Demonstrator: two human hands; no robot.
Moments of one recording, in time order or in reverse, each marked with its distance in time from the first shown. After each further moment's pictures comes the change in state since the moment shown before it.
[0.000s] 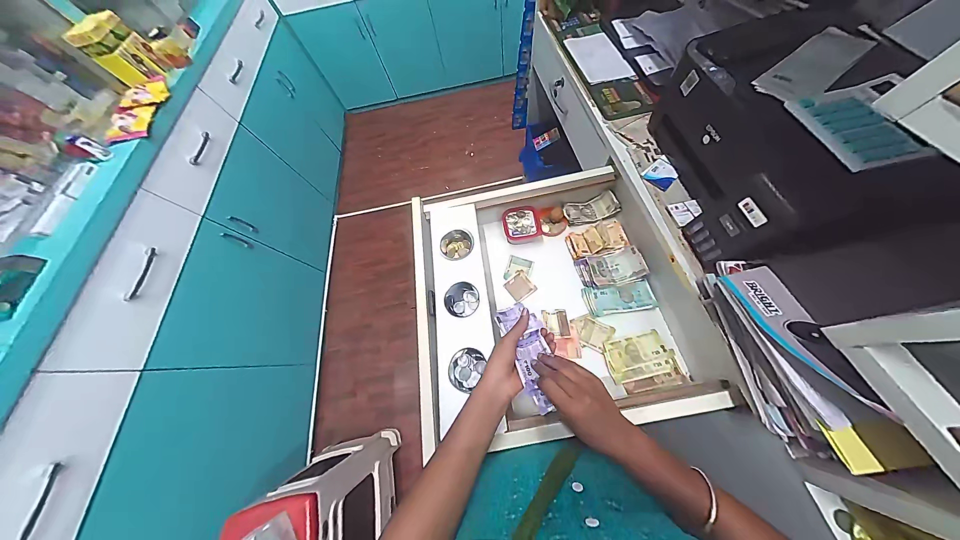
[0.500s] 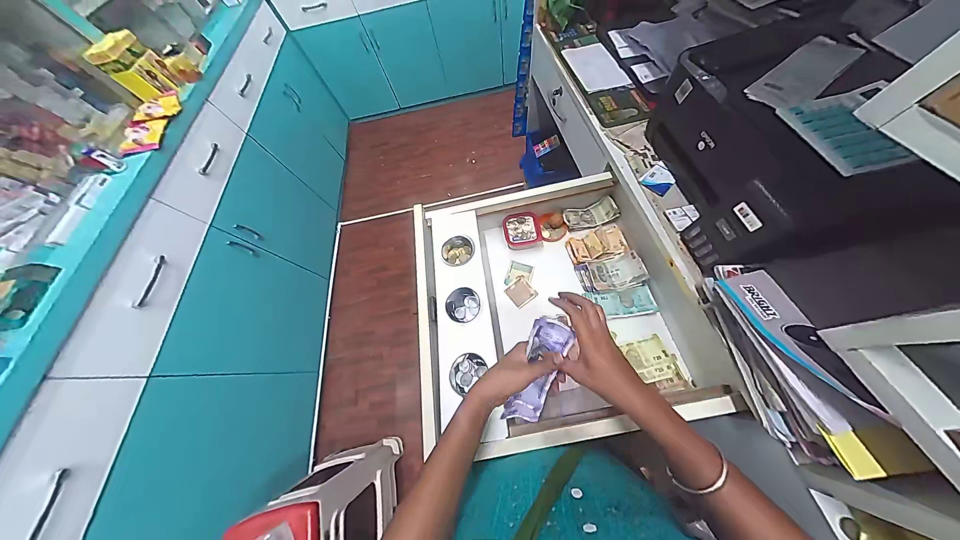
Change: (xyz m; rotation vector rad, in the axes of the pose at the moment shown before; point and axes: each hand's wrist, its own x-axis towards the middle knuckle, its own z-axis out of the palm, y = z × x) left_hand -0.023 0.013 -0.008 0.915 -0.452 0.115; right_hand 0.052 0.042 -0.037 0.358 -0.156 0.484
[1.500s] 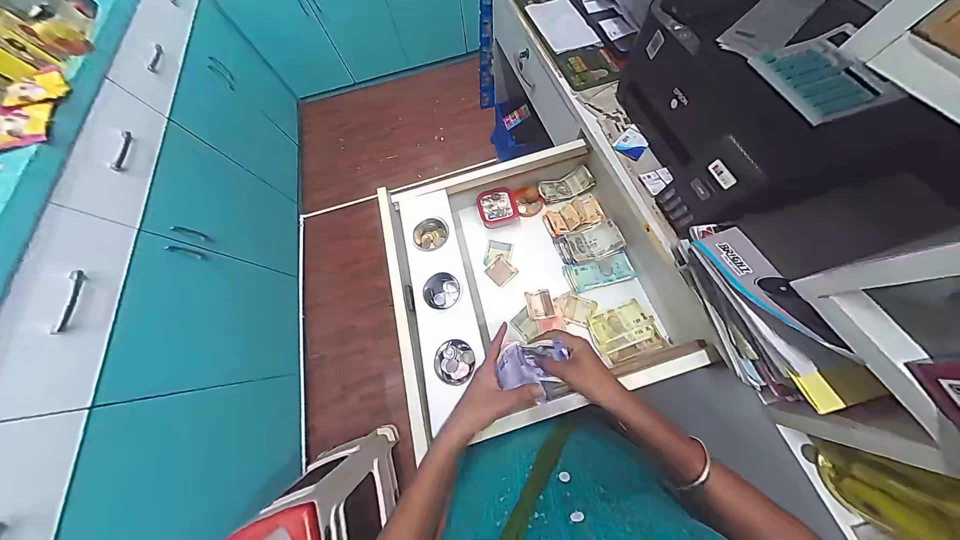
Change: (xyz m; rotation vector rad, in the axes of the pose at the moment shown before) left_hand -0.045 -0.043 -0.002 0.138 0.218 0.053; right_hand -0.052 0.006 0.036 0.551 -0.093 0.434
